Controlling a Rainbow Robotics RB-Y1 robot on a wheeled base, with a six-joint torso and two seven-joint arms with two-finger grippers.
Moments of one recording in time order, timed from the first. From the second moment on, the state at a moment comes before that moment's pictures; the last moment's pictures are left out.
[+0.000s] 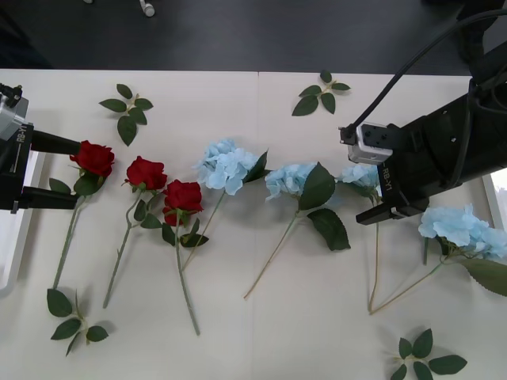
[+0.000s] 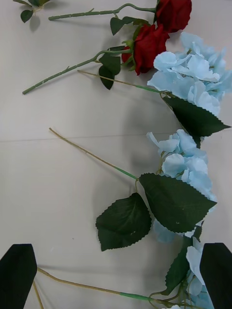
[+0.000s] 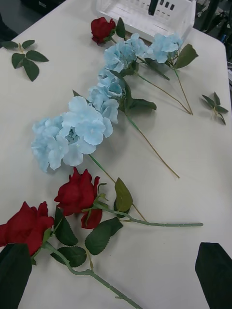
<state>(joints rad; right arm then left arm) -0.48 -0.64 0.02 -2.00 -1.26 1.76 2.46 -0.38 0.59 0.51 -1.63 1.50 1.92 -2.67</state>
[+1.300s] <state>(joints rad) -0.68 -1.20 0.33 -1.45 -1.64 1.22 1.68 -0.29 0.58 0.42 -1.58 0.89 1.60 -2.19</state>
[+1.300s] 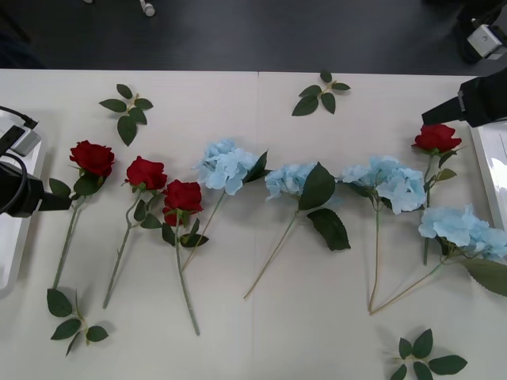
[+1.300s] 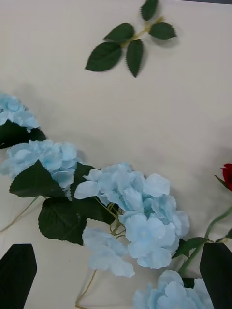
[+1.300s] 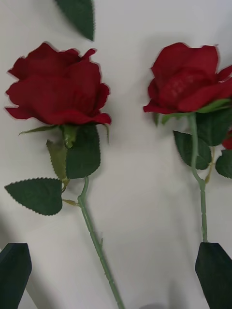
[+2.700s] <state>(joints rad) -0.68 -1.05 0.60 -1.23 -1.25 1.02 0.90 -0.37 0.43 0.25 -1.32 0.49 1.25 -1.69</state>
